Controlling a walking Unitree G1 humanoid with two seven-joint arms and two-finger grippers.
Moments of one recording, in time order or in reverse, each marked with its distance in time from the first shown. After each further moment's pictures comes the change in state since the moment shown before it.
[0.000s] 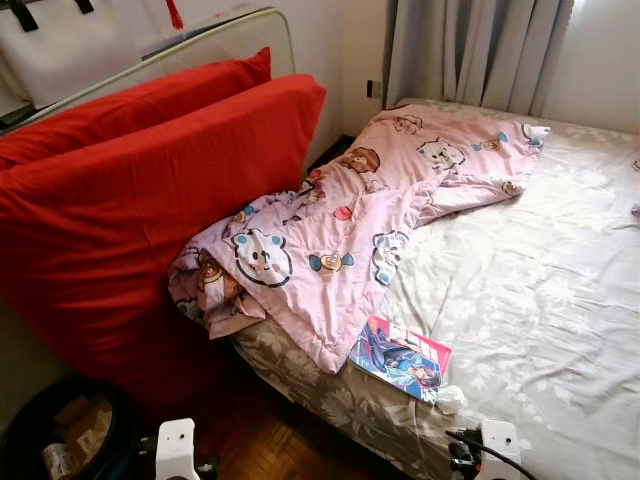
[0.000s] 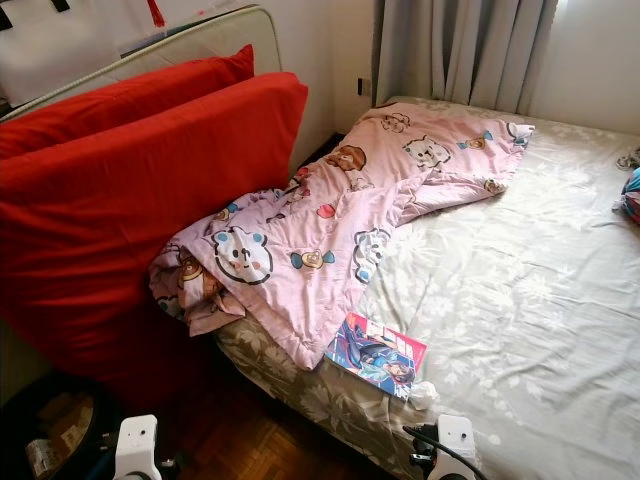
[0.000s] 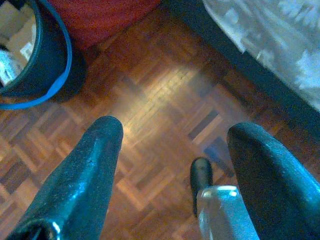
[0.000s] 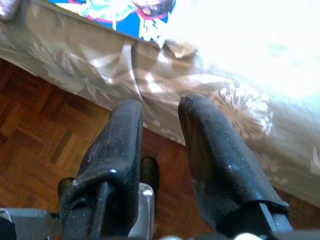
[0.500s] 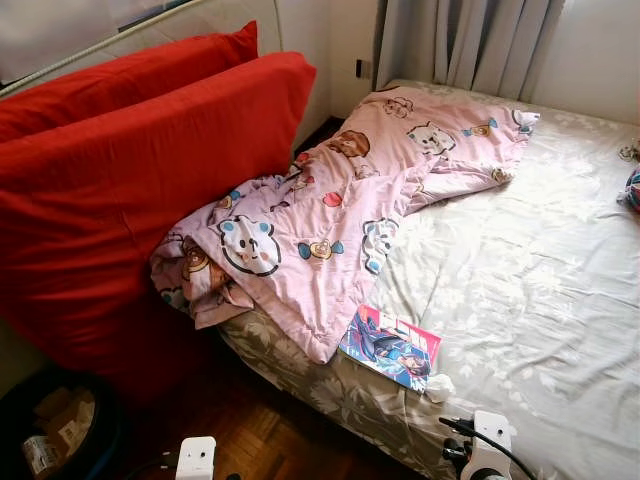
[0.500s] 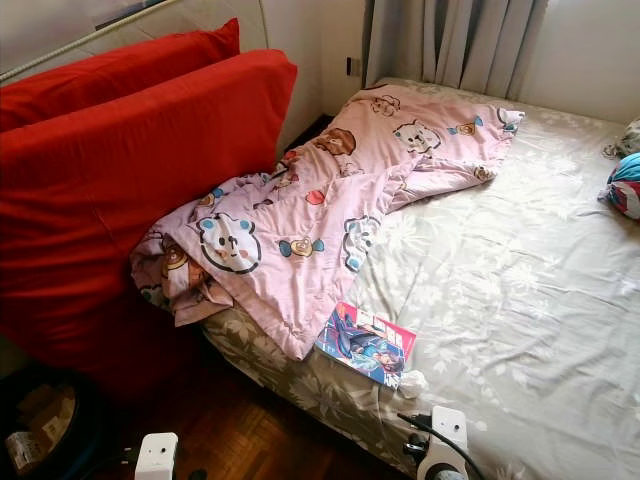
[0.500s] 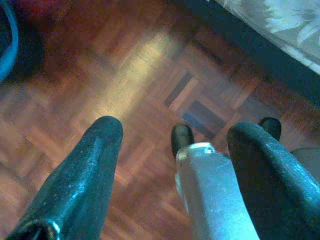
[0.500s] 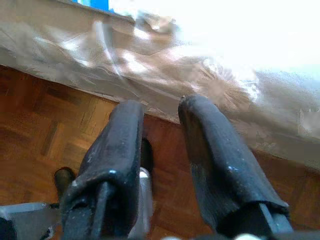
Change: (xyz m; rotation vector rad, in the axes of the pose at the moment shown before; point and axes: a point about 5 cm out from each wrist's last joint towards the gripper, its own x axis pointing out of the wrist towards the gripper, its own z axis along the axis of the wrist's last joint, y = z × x) left arm -0.006 -0.013 -0.027 0.034 0.092 -0.055; right arm 0.005 0.007 0.002 0.051 0.054 -0.023
